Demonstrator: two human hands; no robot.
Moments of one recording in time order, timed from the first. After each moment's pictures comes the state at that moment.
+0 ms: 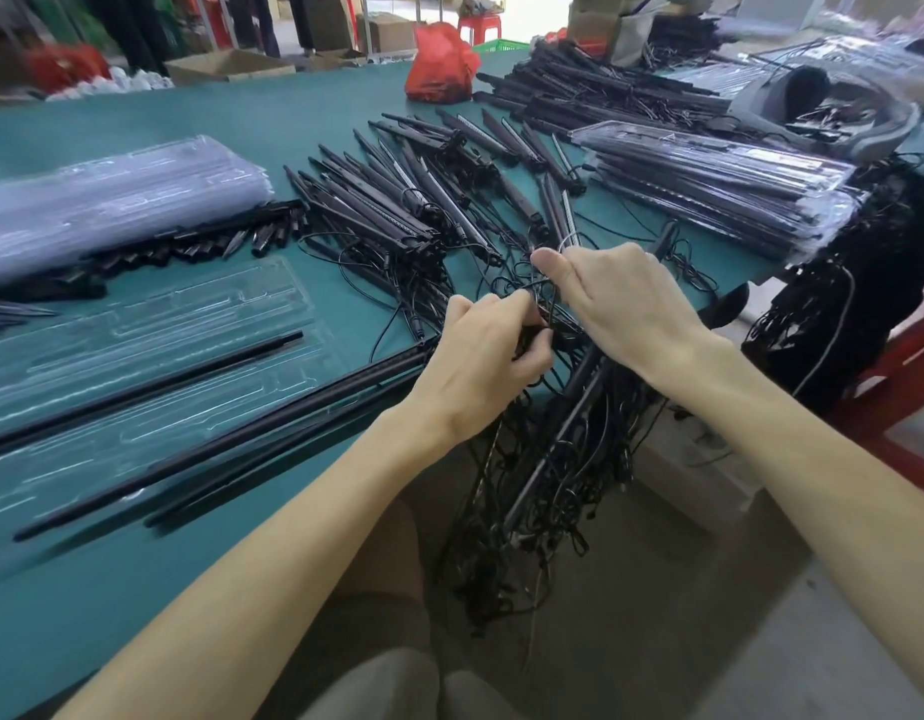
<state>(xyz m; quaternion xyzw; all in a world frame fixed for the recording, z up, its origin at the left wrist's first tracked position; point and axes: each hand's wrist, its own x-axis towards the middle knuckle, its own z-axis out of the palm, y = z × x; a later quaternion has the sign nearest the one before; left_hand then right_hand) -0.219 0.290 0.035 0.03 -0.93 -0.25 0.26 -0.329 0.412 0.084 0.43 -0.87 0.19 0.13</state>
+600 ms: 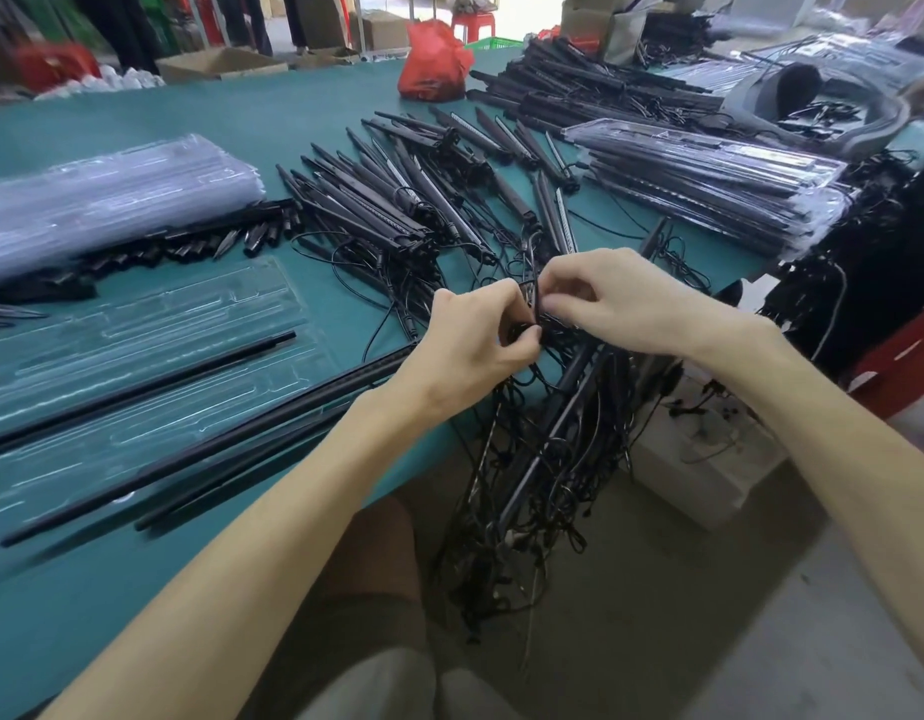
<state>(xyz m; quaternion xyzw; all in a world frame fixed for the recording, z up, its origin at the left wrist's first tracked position) -0.219 0.279 0.050 0.04 -0.91 -0.35 0.22 -0.343 0.418 0.096 0.51 -0.84 0.19 -0.04</state>
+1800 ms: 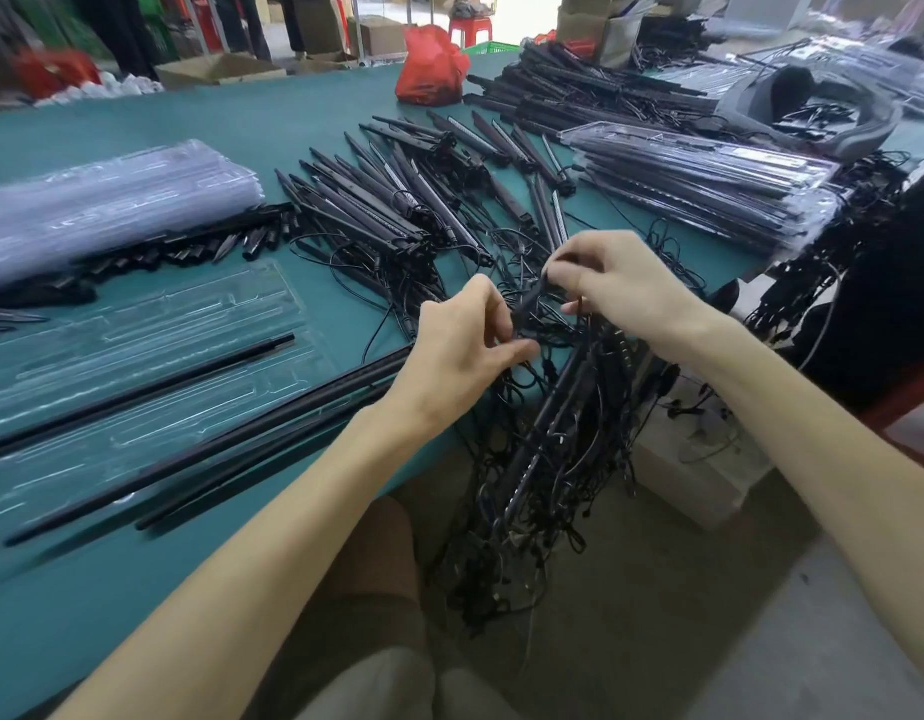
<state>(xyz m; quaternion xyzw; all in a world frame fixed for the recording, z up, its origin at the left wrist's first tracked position) -0.213 0.278 0.040 0.08 -0.87 -0.42 0.24 -0.340 0.415 0.095 0.38 -0.81 0.43 -0.09</state>
